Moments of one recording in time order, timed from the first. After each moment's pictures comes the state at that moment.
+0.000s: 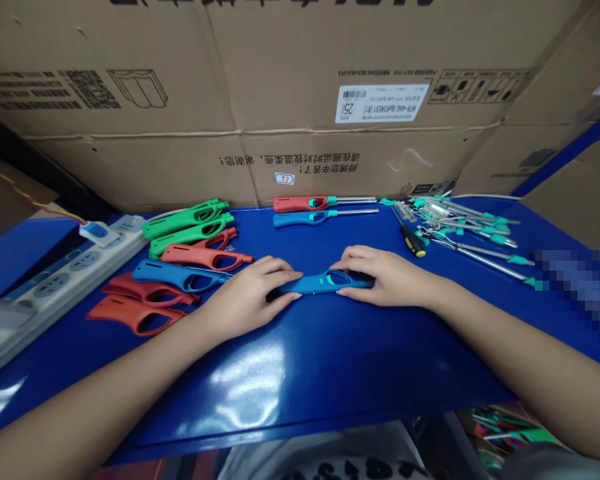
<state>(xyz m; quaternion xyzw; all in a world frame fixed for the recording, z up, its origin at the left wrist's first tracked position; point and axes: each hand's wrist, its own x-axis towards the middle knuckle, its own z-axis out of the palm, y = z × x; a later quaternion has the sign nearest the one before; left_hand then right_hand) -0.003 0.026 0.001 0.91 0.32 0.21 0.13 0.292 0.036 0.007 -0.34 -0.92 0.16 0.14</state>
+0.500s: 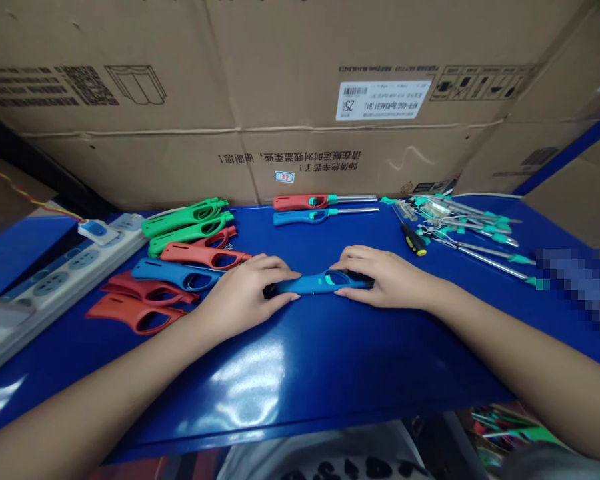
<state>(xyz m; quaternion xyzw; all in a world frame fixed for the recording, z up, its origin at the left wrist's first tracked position) -0.004 0.025 0.007 0.90 0.36 0.21 0.14 0.289 0.034 0.007 -0.34 -0.92 0.13 0.14</state>
